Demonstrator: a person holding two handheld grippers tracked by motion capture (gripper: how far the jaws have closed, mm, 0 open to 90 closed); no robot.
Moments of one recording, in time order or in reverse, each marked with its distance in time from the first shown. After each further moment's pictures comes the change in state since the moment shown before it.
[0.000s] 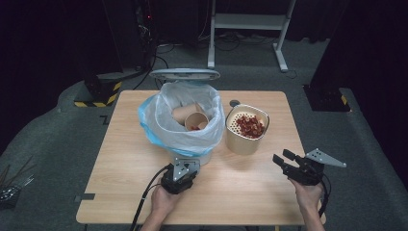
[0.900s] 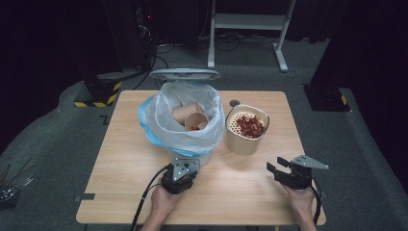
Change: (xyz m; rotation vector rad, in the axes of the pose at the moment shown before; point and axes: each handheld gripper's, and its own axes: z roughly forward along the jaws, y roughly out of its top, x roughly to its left) left arm 0.000 0.000 0.000 -0.001 -0.004 -0.003; right arm 0.003 -0.029 0.024 0.144 -0.075 -0.064
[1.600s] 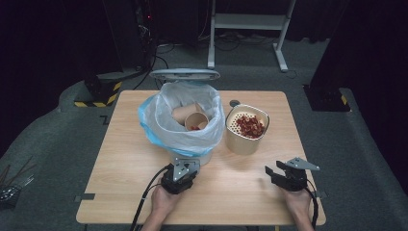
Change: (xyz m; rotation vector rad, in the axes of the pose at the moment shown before) left arm -0.001 0.000 0.000 -0.004 0.002 -0.002; right arm 0.003 -0.015 0.015 0.089 -0.078 -0.042
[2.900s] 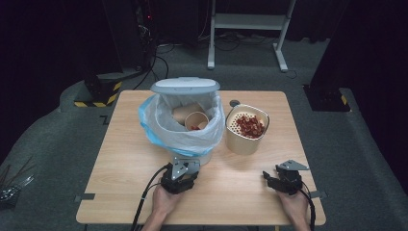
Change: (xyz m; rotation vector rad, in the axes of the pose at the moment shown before) left arm 0.001 0.004 -0.005 -0.020 -0.020 -0.046; right arm 0.005 -0.011 0.016 0.112 -0.065 -0.039
